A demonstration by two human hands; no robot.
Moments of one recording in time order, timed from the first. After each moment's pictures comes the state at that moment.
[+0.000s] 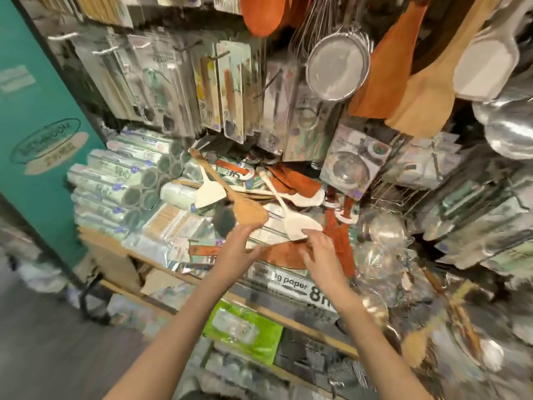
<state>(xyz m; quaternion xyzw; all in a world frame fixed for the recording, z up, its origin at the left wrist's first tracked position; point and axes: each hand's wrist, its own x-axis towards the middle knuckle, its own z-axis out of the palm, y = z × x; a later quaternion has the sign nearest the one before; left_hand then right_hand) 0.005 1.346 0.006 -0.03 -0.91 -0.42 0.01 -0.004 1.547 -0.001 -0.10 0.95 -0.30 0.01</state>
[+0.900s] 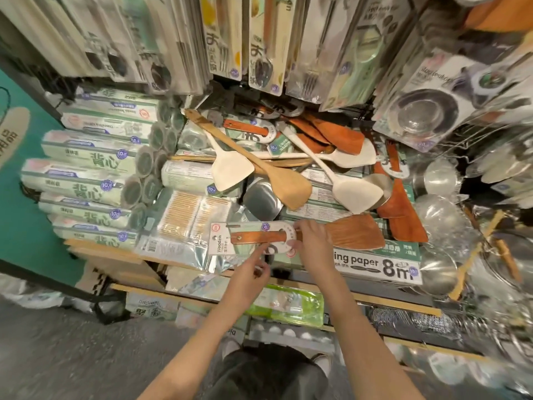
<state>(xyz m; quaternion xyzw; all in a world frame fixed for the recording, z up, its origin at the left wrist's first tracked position) 0.008 1.220 -0.109 0.01 -0.82 -0.52 -0.24 -0.037 1.386 -0.112 0.07 0.97 -0.20 0.10</state>
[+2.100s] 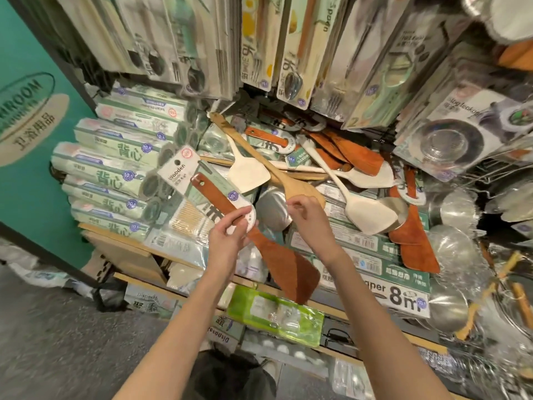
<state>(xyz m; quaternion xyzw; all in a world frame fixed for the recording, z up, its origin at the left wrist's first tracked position) -0.045 1.197 -0.082 0.20 -0.58 -0.79 -0.02 -0.097 1.366 -0.063 -0.01 0.90 -0.44 0.08</state>
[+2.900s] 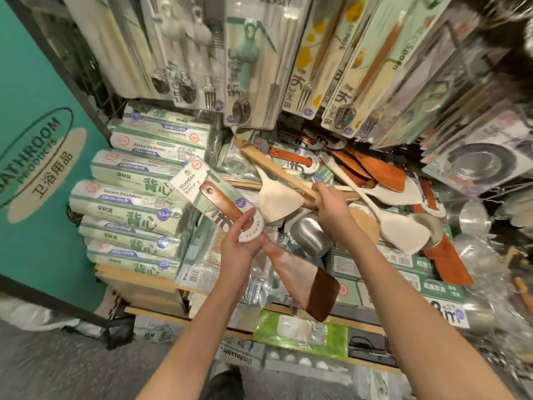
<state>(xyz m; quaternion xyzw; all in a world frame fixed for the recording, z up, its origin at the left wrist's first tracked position) -0.095 1.110 -0.079 0.17 -0.53 -0.83 -0.08 -0.180 1.306 -0.058 0.05 0.98 -0.19 0.08</state>
